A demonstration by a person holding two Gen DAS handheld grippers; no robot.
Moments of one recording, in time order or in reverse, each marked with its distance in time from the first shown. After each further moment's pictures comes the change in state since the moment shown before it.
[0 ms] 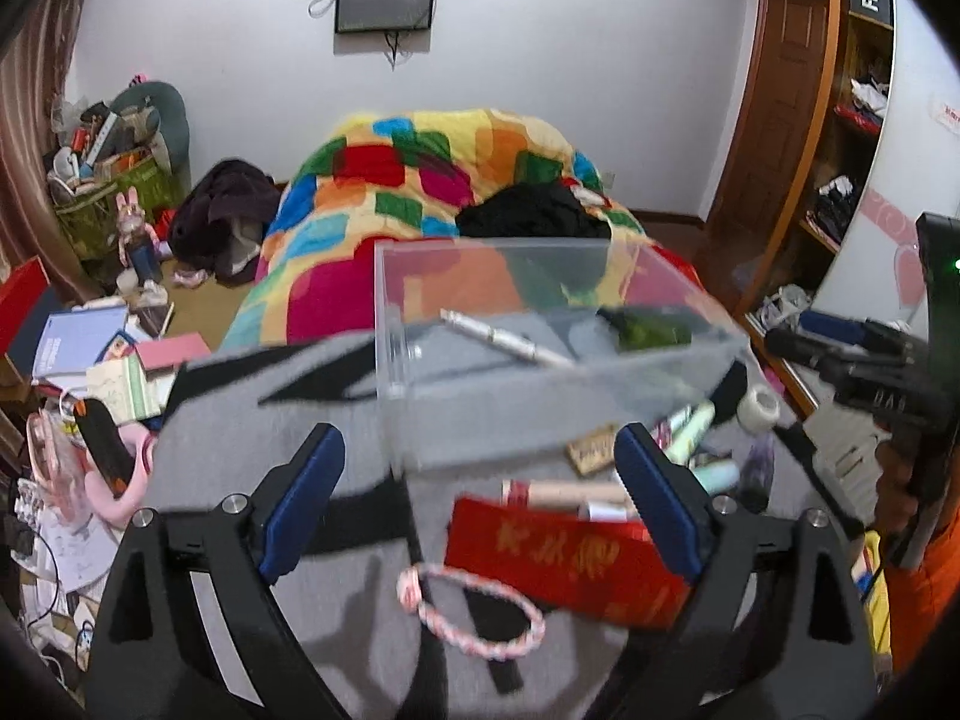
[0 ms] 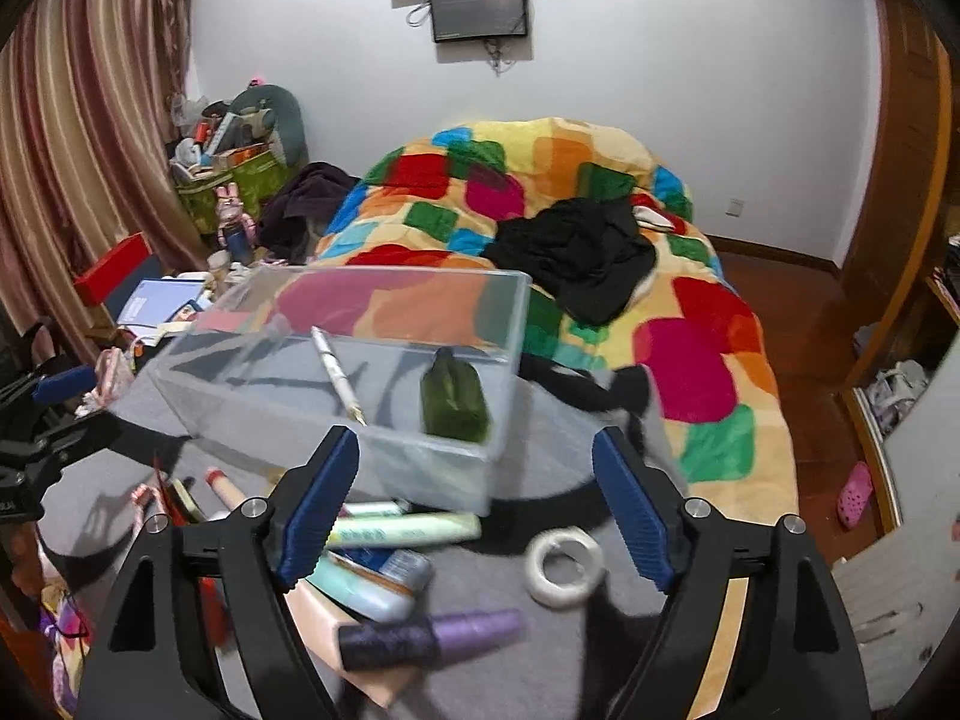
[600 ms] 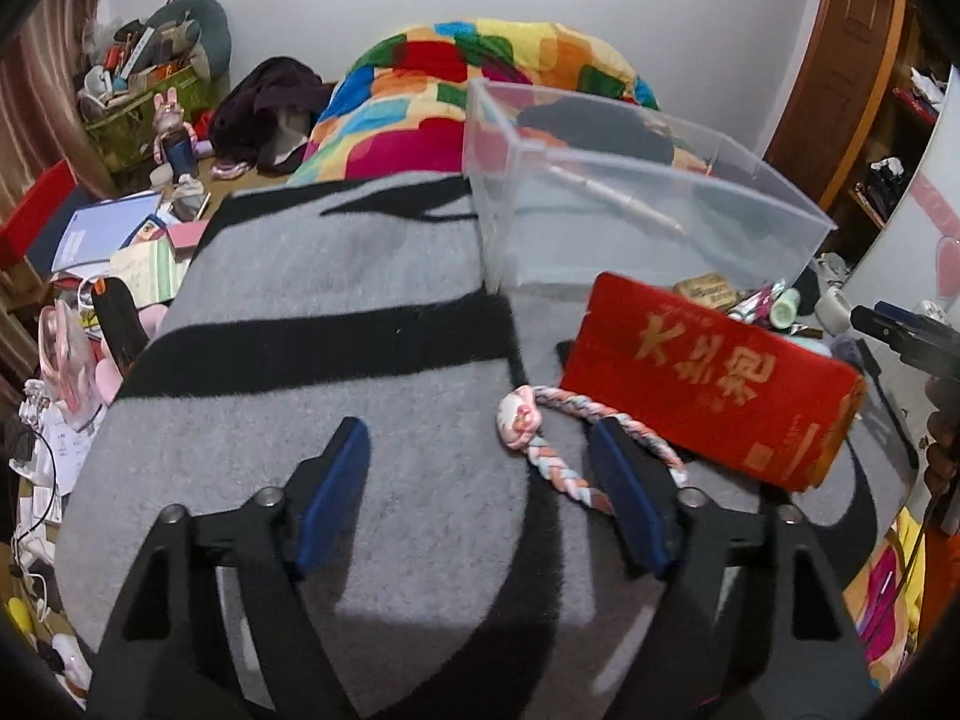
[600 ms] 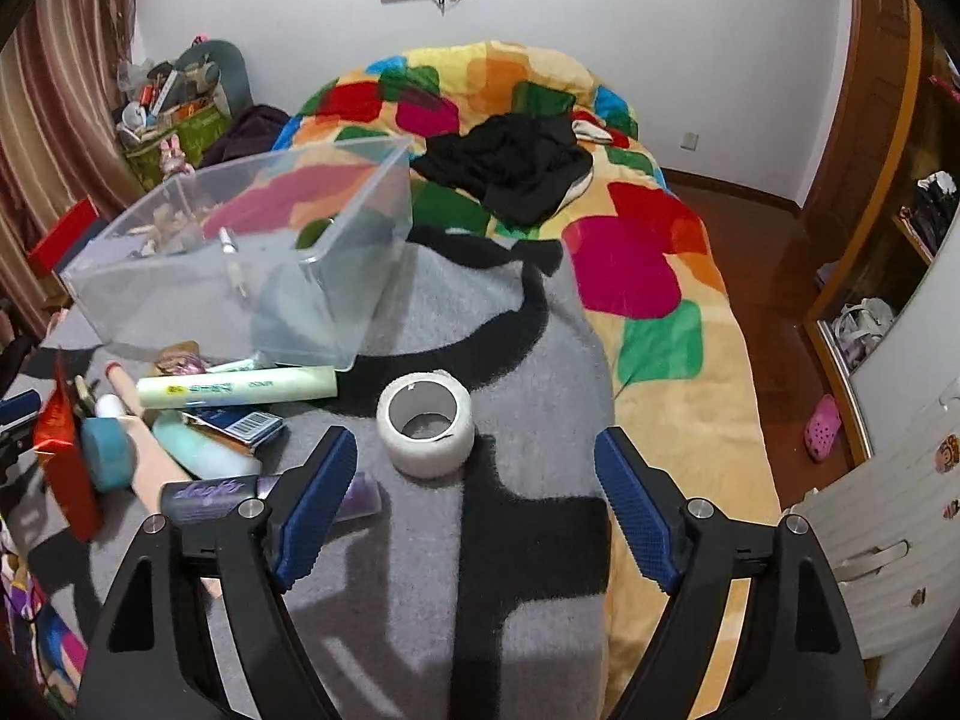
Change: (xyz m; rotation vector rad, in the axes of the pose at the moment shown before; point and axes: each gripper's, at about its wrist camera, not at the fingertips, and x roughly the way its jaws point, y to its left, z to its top) left arm 0.030 0.043 -0.068 -0.093 0.167 0.080; right arm 0.024 -0.050 -0.057 0.034 0.150 -0.087
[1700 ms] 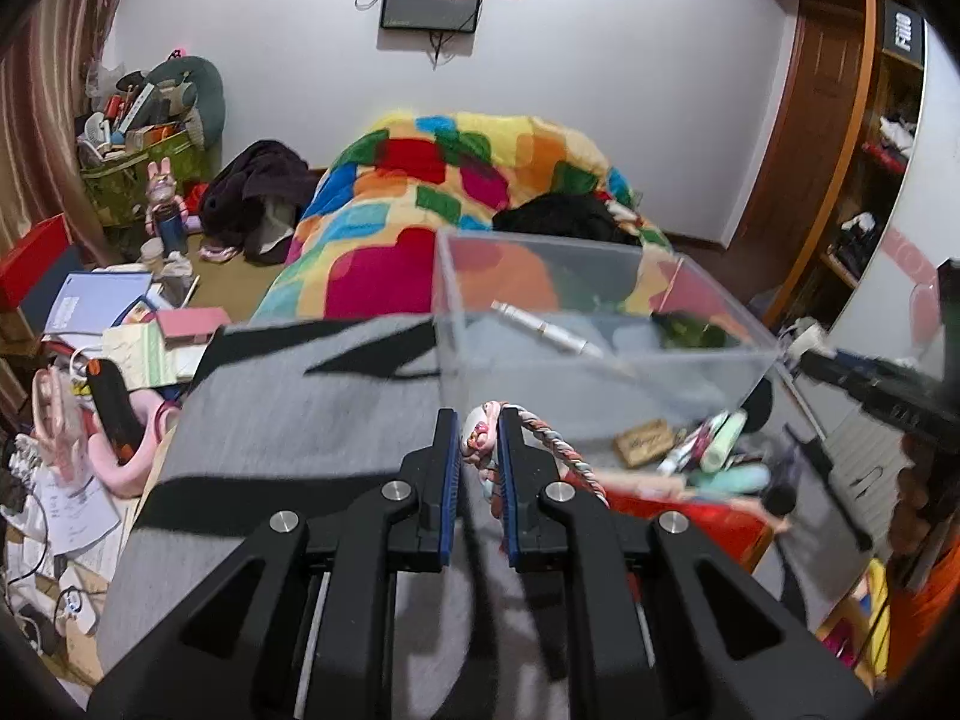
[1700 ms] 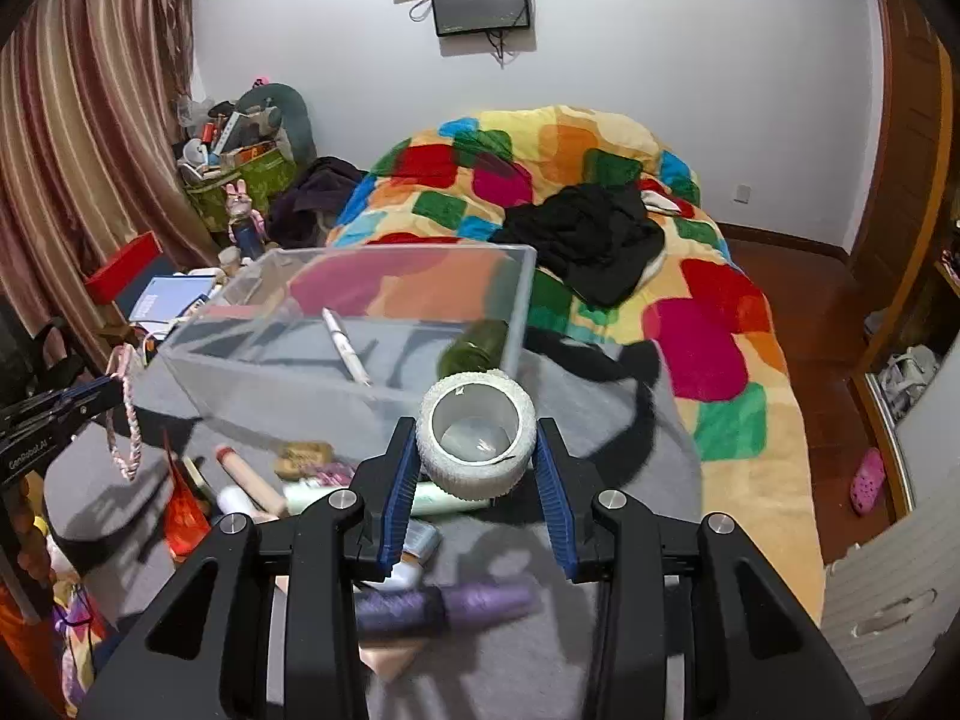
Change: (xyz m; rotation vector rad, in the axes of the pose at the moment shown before) left arm -0.044 -0.012 0.057 -0.002 -0.215 -0.067; right arm -0.035 0.054 0.043 -0.027 -0.137 0.142
